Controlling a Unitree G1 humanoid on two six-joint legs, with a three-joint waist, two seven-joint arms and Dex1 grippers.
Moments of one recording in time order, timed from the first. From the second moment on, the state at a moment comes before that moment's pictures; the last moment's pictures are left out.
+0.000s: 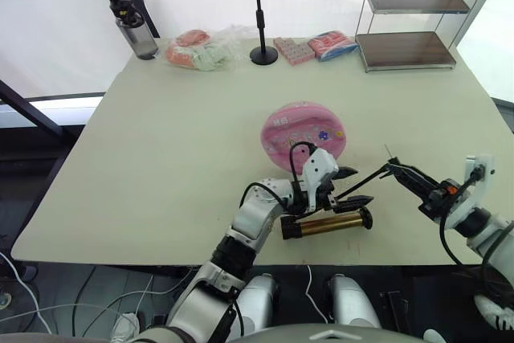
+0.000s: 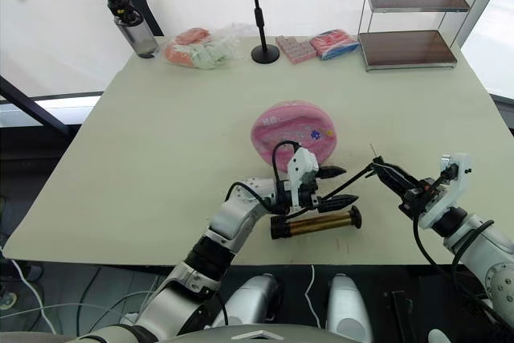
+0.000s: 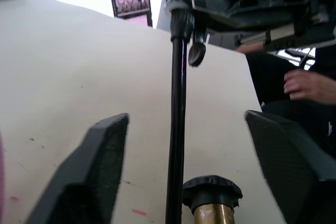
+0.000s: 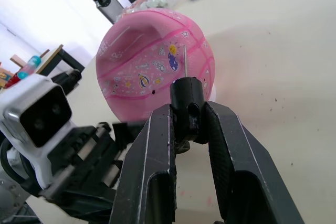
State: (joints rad) left arm -0.43 0.04 -0.36 0.16 -0.20 0.24 -0.91; right arm 0.15 -0.56 -0.39 -0.45 1.12 0.71 0.44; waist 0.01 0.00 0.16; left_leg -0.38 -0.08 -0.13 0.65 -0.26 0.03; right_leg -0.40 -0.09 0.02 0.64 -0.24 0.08
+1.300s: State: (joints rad) left arm -0.67 0.56 -0.07 0.19 -0.29 0.48 -0.92; right arm 0.02 -0.65 -0.08 -0.42 0.34 0.07 0.80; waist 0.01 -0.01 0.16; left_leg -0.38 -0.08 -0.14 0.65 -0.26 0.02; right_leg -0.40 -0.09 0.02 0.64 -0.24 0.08
